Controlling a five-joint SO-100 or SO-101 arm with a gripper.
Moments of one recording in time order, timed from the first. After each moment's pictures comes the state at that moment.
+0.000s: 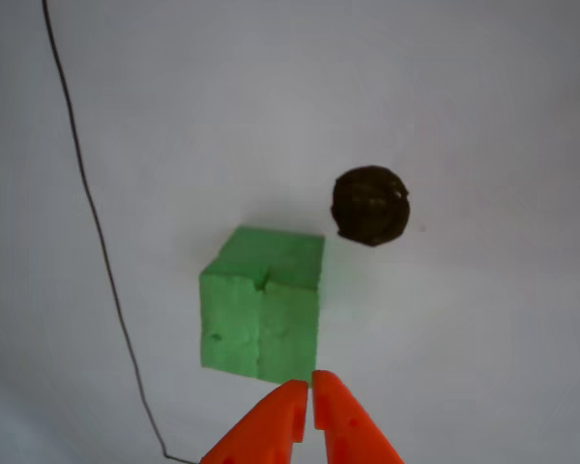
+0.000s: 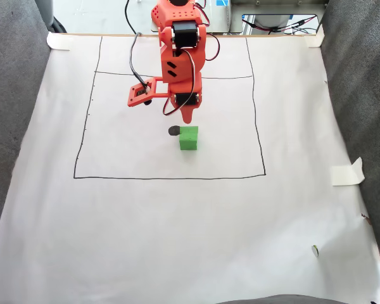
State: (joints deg) arm -8.0 38.1 17.3 86.4 15.2
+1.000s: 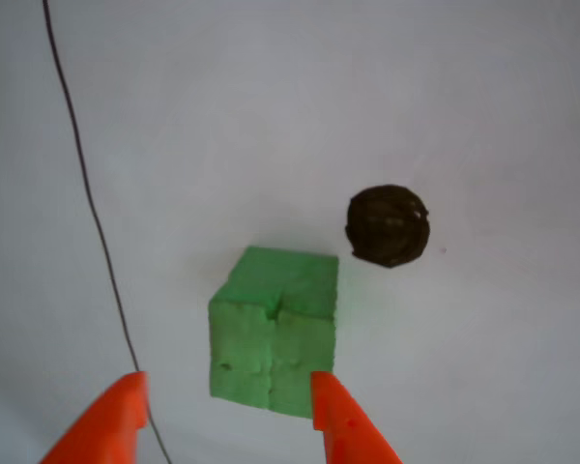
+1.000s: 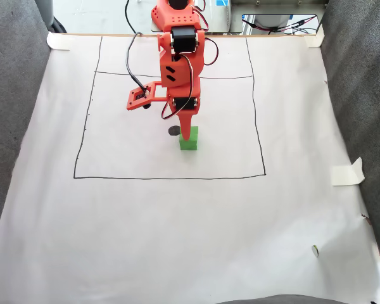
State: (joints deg) arm -7.4 36.3 16.8 84.1 15.2
